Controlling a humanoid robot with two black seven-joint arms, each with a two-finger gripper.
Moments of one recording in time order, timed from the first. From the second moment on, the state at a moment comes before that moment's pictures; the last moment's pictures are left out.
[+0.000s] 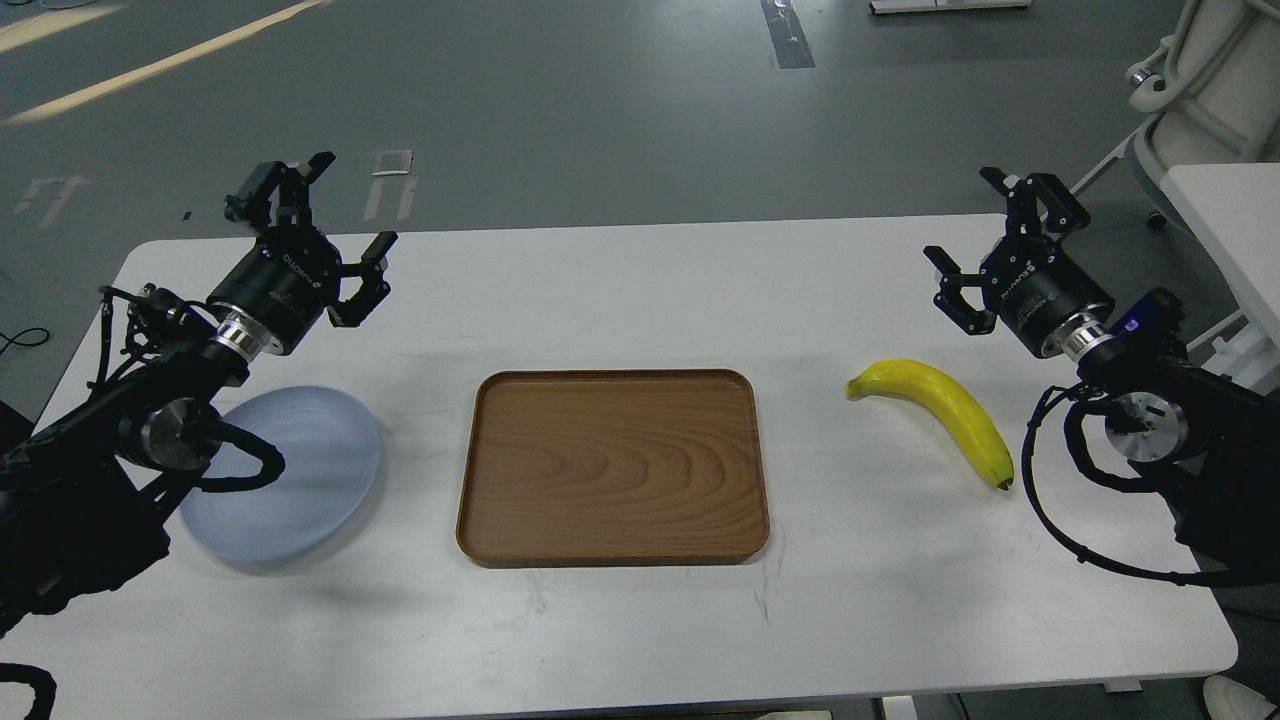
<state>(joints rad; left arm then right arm) -0.70 0.38 -0.61 -0.66 0.12 -0.49 -0.44 0.77 -0.48 0.31 0.62 0.07 0.49 0.49</state>
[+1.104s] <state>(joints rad) -0.87 0.96 -0.57 -1.27 1.56 -0.49 -0.49 0.81 -0.48 0.22 0.61 0.06 0.49 0.49</state>
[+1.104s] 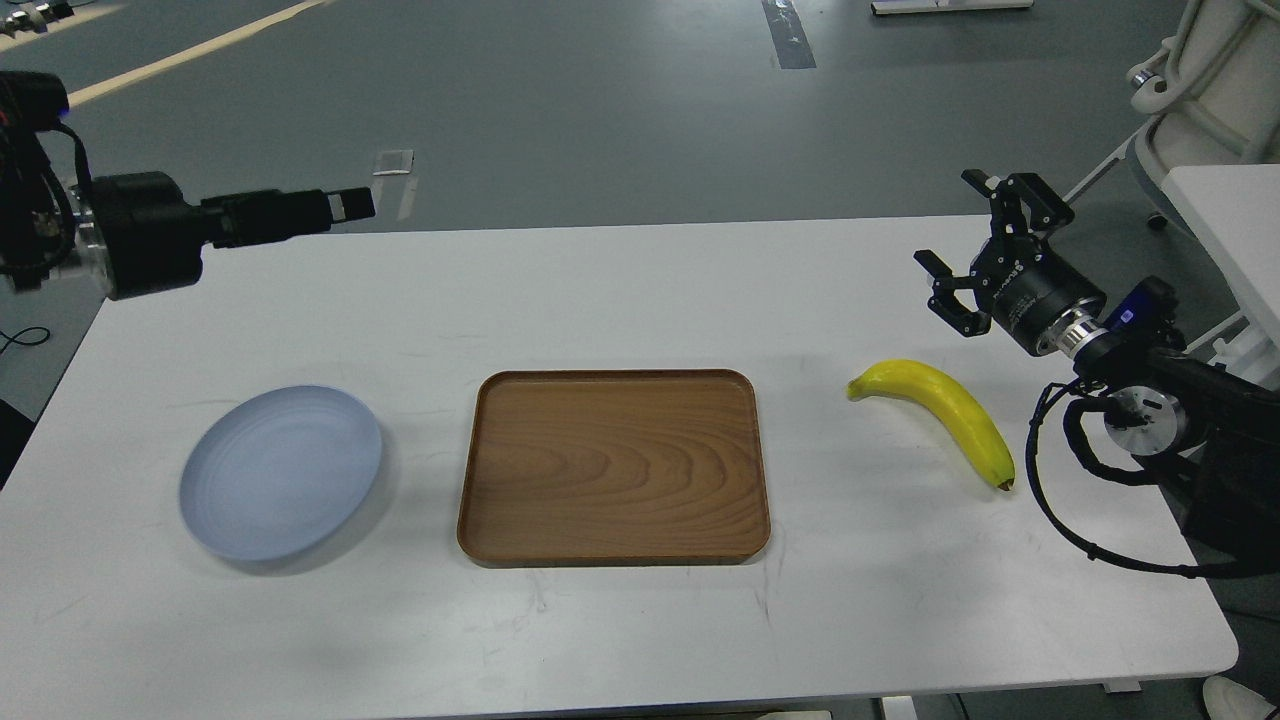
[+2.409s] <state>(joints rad) -0.72 0.85 -0.18 -0.75 1.52 -0.33 -0.49 0.82 -0.48 0.22 0.61 0.05 0.49 0.49</state>
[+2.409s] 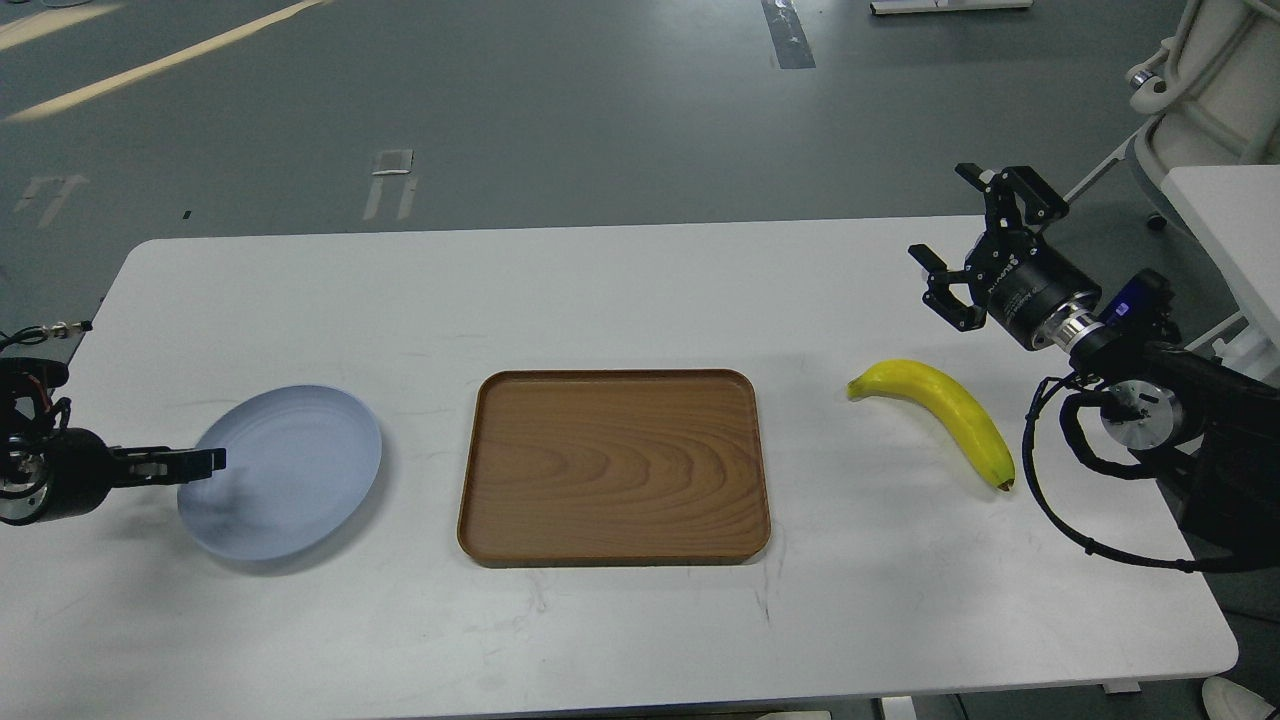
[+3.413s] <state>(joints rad) -1.05 0.79 -0.18 -0.95 1.47 -0.46 -0.49 0.83 -0.49 0.22 0.61 0.05 0.49 0.49</state>
